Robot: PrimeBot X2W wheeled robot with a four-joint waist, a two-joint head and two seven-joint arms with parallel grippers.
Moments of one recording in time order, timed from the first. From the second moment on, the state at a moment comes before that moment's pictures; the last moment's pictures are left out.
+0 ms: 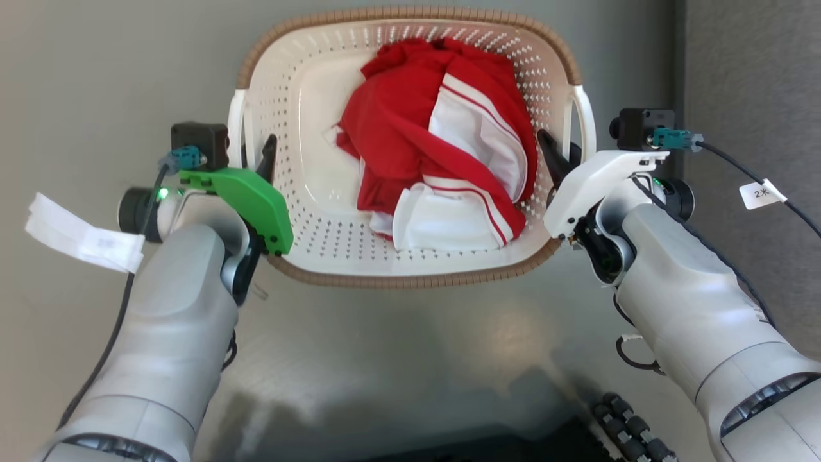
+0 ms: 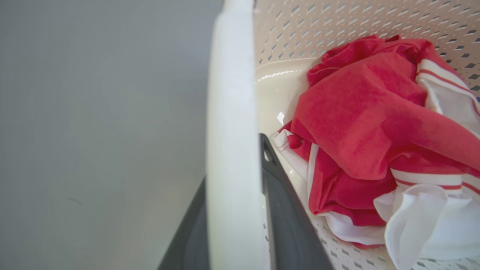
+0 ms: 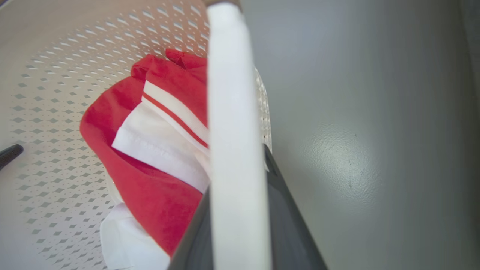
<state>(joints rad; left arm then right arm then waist) -0.86 0.00 -0.46 1.06 -0.46 -0.14 -0.18 -0.83 -0.06 0.61 1.05 0.74 0.11 -0.18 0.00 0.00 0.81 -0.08</state>
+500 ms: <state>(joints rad) -0.78 0.01 -0.55 1.08 -0.61 -0.14 -0.05 -0.78 -0.06 0.71 1.07 0.81 0.11 -0.08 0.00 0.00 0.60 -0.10</state>
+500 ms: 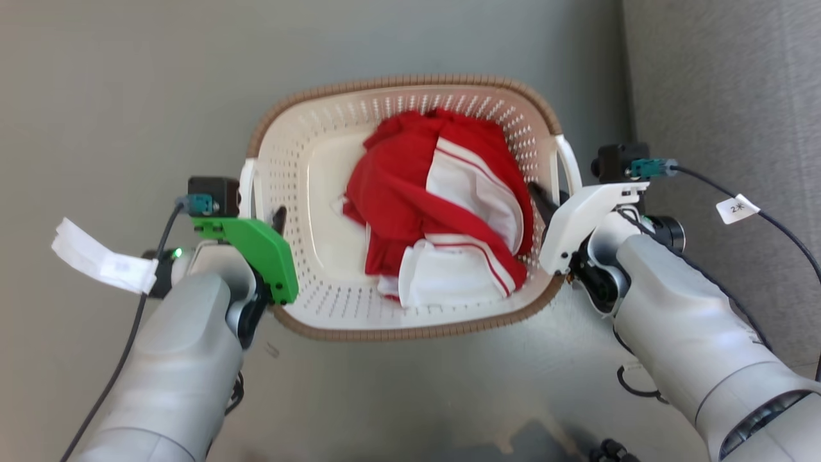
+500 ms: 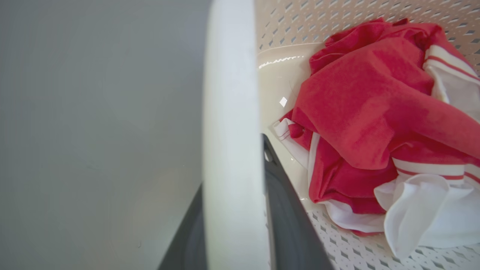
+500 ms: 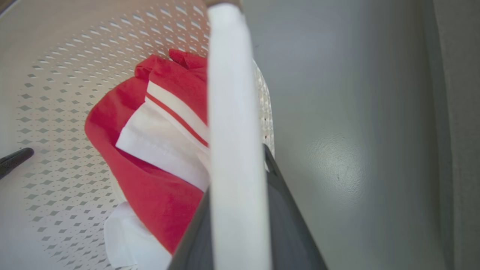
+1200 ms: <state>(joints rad) -0.58 0.02 -0.63 1.09 -0.79 -0.13 0.09 -0.62 -0.06 0.84 1.08 0.91 0.10 0.09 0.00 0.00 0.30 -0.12</state>
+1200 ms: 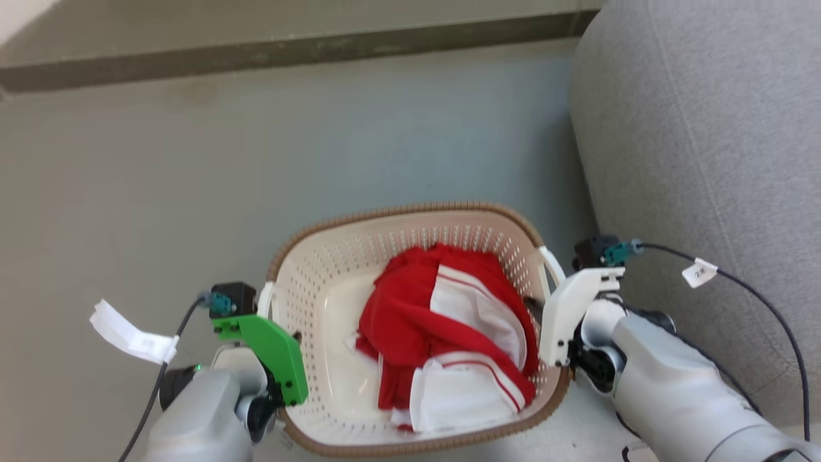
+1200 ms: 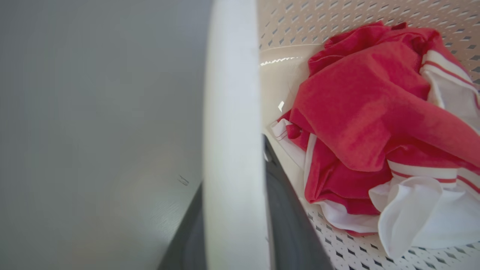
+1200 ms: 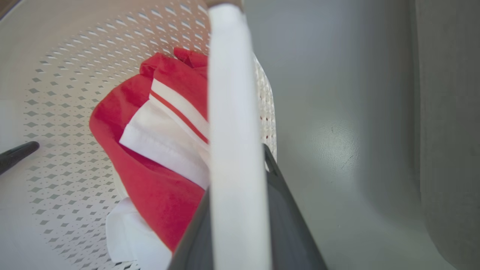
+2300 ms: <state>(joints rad) -0.47 0.02 -0.69 1.10 -0.89 -0.13 0.19 -0.52 -0.09 0.93 1.05 1.02 0.09 0.20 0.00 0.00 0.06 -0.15</state>
